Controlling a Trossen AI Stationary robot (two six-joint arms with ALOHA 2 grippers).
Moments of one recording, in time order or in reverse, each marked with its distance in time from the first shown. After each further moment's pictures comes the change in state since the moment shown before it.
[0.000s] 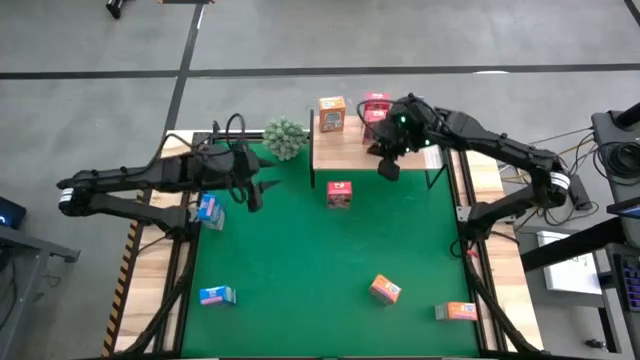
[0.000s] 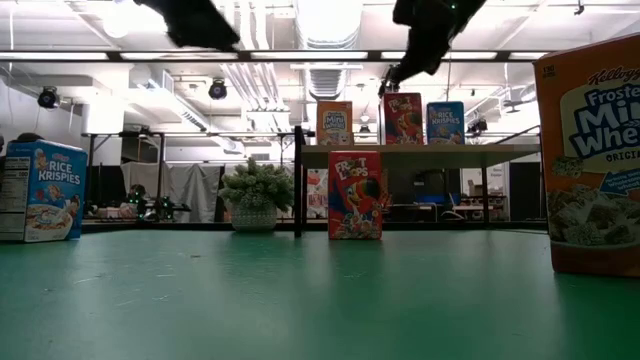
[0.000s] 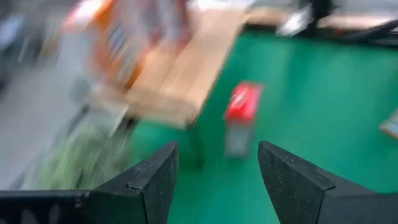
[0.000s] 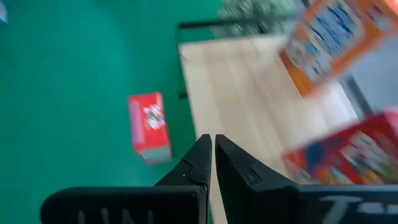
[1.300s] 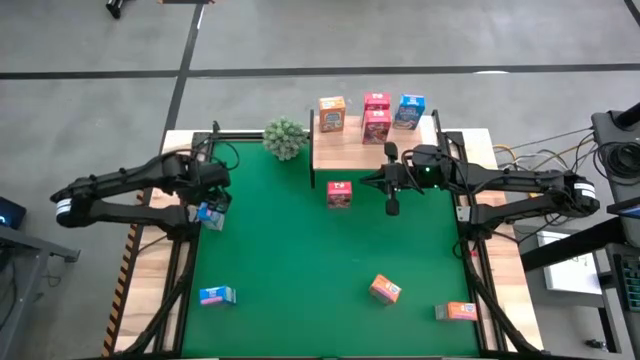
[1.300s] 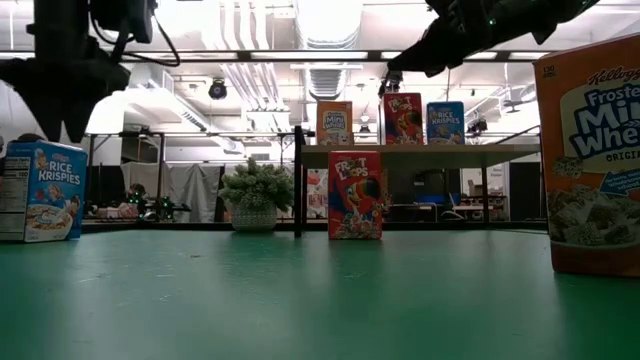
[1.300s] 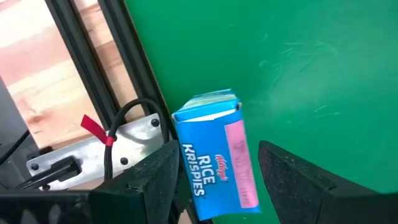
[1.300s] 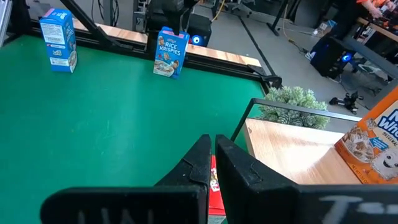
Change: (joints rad) left arm 0.180 -0.066 -0.131 -0.926 0.099 -0.869; right arm 0.206 -0.266 -0.609 0.801 -0.002 -0.053
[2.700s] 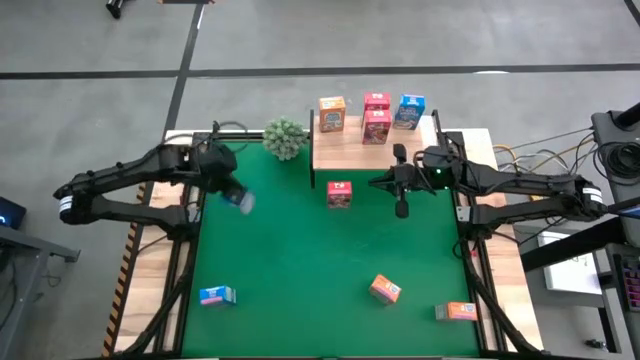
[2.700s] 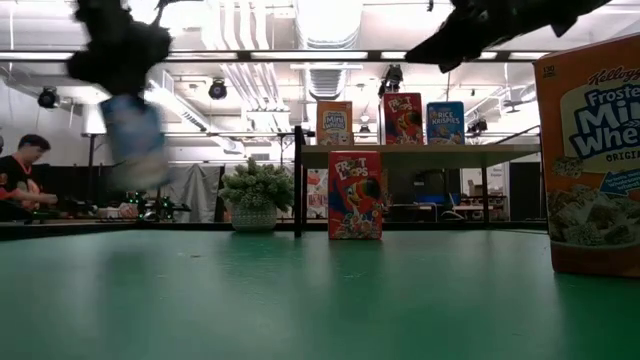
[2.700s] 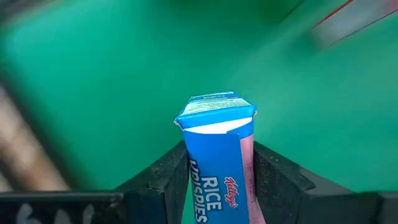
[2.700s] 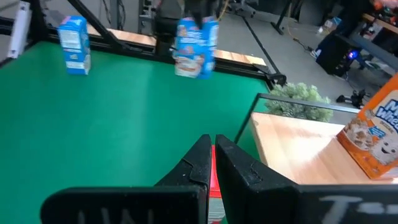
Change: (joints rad) left arm -0.001 0.070 0.179 0.275 0.009 0.228; right arm 0.018 -0.119 -0.032 -0.085 -0.007 0.034
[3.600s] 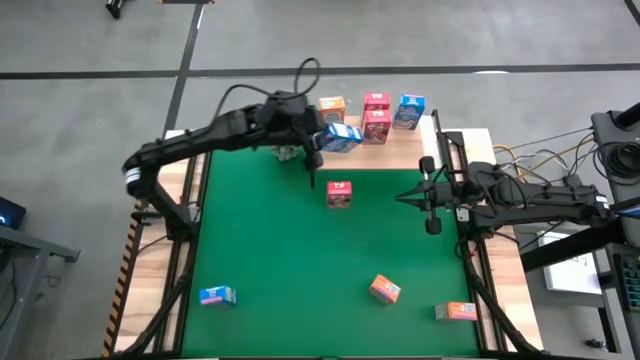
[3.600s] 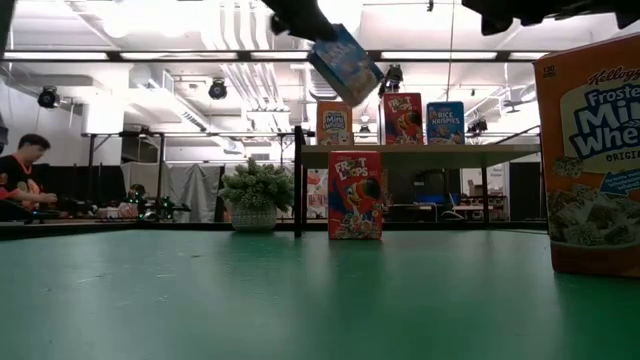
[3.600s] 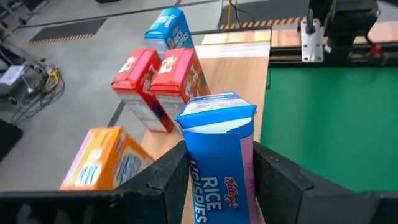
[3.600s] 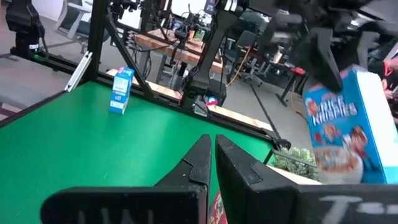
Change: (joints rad) left arm -0.001 0.657 0.698 0.583 0.054 0.925; right arm 0.142 -0.363 -0.166 0.036 0.000 -0.080
